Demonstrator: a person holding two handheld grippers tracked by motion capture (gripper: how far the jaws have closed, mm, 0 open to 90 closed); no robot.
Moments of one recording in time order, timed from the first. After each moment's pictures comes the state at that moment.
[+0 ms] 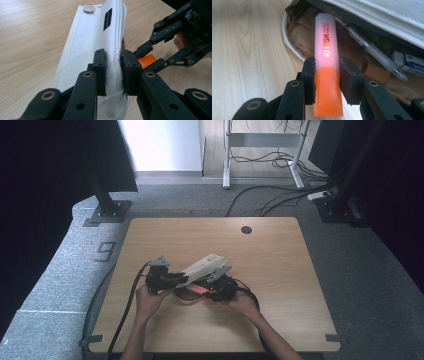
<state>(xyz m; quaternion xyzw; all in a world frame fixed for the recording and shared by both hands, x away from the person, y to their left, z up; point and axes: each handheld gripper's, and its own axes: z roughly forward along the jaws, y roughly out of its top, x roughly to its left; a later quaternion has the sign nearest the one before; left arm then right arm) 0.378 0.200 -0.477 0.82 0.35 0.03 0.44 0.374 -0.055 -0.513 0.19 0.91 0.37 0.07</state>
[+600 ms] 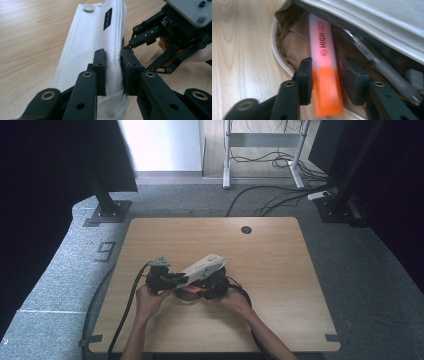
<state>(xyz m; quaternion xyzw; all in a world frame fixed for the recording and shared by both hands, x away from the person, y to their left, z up) 0.379 0.199 -0.478 0.82 0.35 0.03 0.44 0.392 -0.034 -0.528 0.19 0.91 0.36 0.06</state>
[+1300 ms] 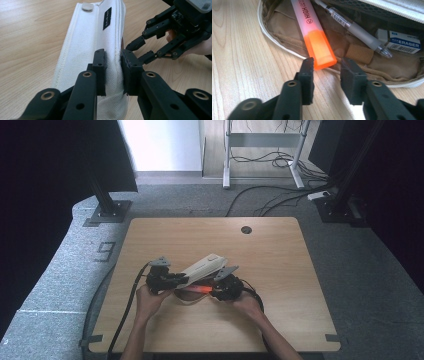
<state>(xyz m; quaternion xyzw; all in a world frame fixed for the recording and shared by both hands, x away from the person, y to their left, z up) 0.379 0.199 -0.479 0.82 0.35 0.02 0.44 0.382 -0.076 -0.531 0.23 0.90 0.37 0.07</state>
